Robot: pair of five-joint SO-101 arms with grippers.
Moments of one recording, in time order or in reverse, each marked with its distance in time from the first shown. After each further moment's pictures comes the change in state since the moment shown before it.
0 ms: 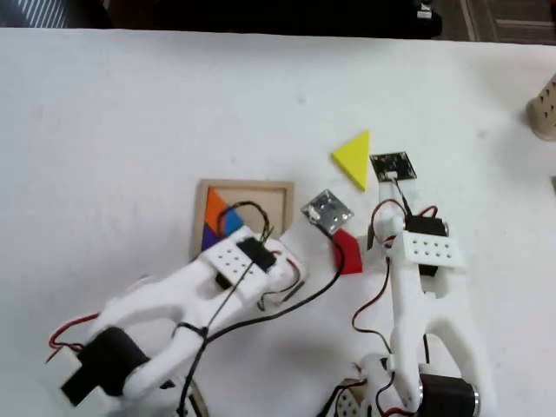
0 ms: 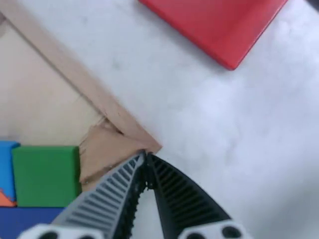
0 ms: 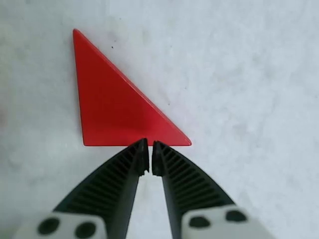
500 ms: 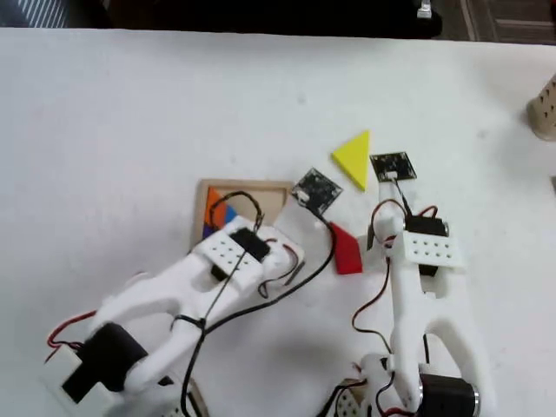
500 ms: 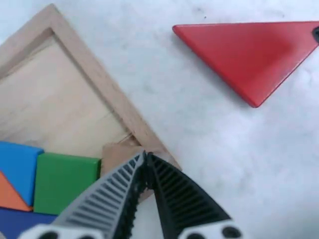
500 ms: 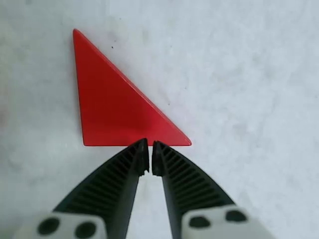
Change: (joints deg) left arm -3.3 0.5 -1.2 -4.1 4.1; right arm 0.0 0.0 0.0 0.0 0.0
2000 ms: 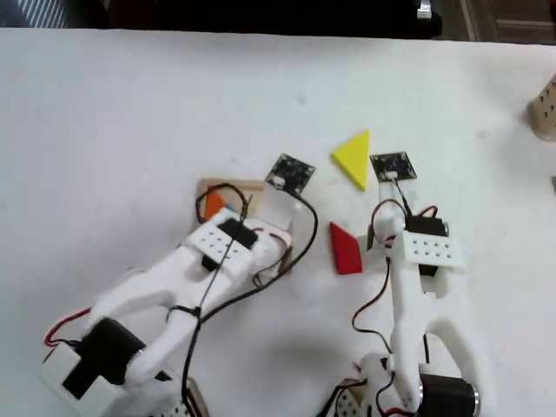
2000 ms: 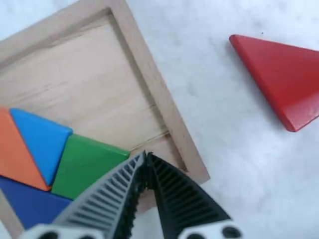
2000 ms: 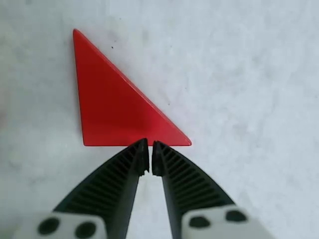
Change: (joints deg) left arm -4.9 1.1 -0.4 0.3 7.3; right arm 0.0 0.0 0.0 -0.1 0.0
